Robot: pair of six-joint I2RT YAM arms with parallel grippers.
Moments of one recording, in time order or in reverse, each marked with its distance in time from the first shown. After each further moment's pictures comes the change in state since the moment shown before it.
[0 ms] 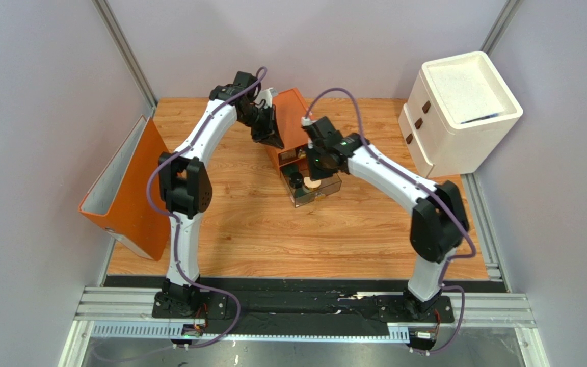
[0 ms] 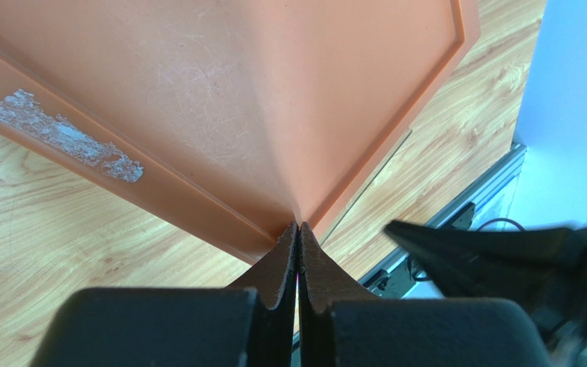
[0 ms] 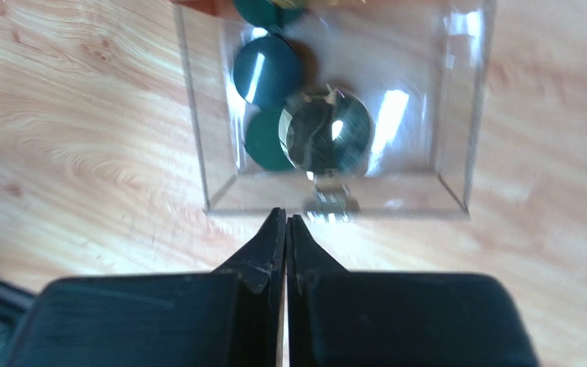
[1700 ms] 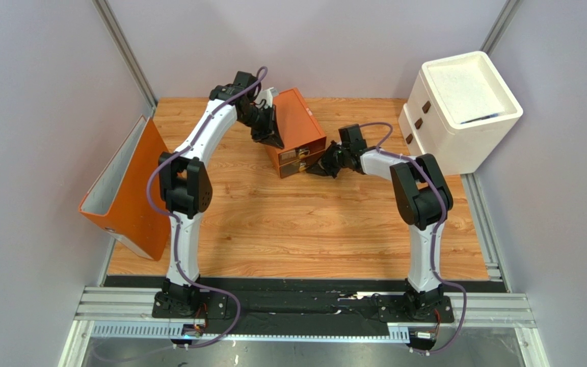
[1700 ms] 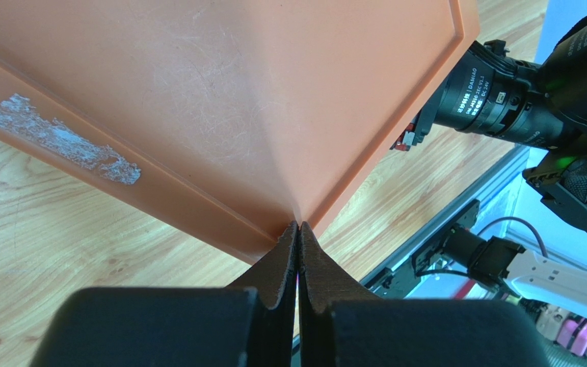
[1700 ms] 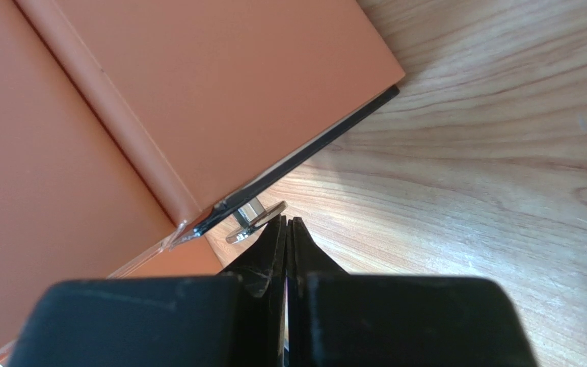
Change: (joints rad) left arm 0.000 0.002 0.004 -0.007 0.003 0.019; right arm -0.299 0.270 -0.227 0.669 -0.530 0.792
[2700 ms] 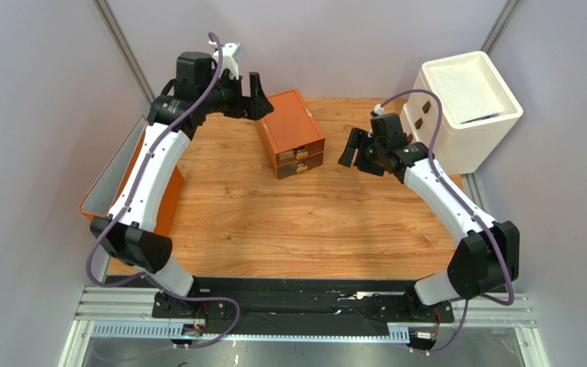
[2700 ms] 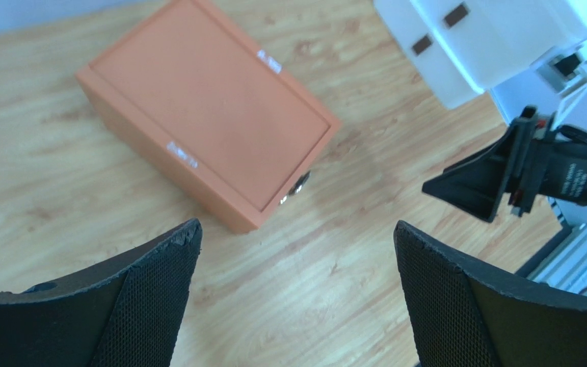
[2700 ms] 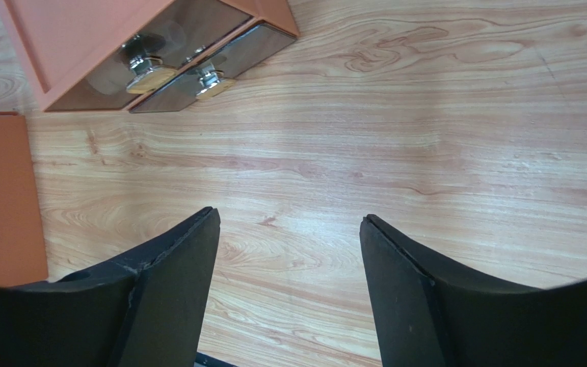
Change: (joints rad) left arm 0.008 -0.595 -0.279 0.311 -0.206 0.090; right arm 0.002 -0.643 -0.090 -0.521 0.408 -0.543
